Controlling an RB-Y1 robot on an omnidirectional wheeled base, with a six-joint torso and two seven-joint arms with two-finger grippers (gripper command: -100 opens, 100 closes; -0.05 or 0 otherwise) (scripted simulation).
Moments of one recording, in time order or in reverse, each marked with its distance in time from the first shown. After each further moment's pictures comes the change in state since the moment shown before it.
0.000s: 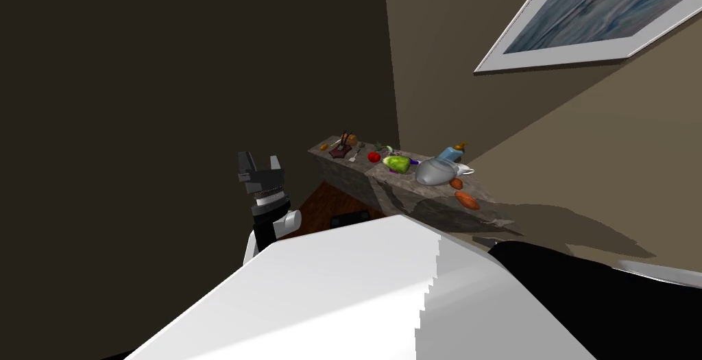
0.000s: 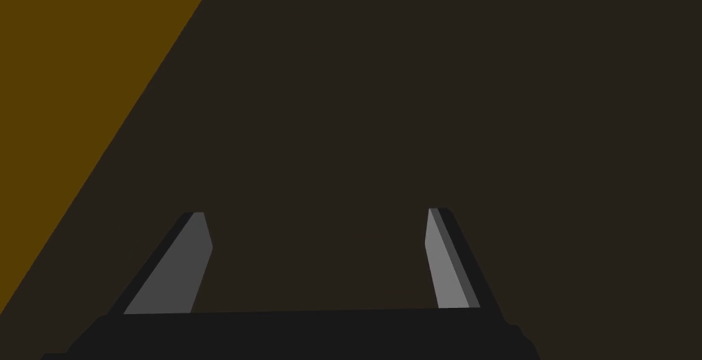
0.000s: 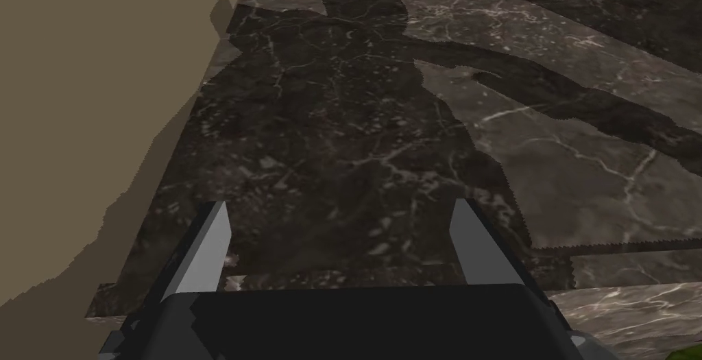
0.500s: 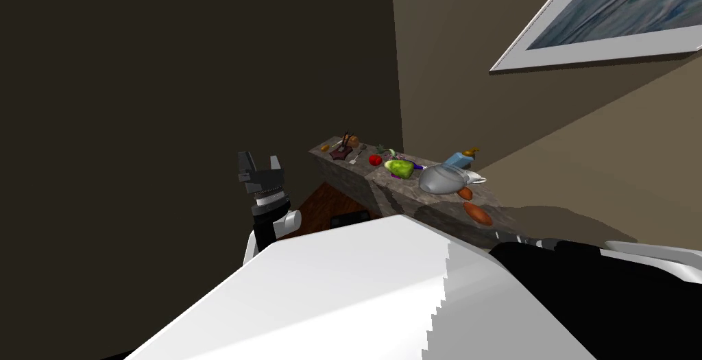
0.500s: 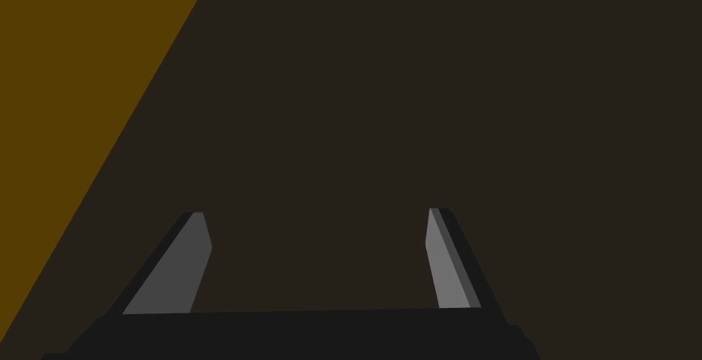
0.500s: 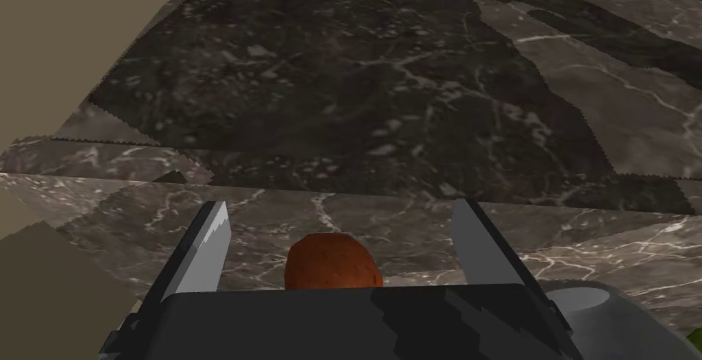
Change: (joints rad) left arm 0.000 0.000 0.000 0.000 0.000 0.000 0.000; right arm 0.024 -0.077 -0.051 0.029 -0.014 0.034 -0.003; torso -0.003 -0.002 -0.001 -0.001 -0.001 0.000
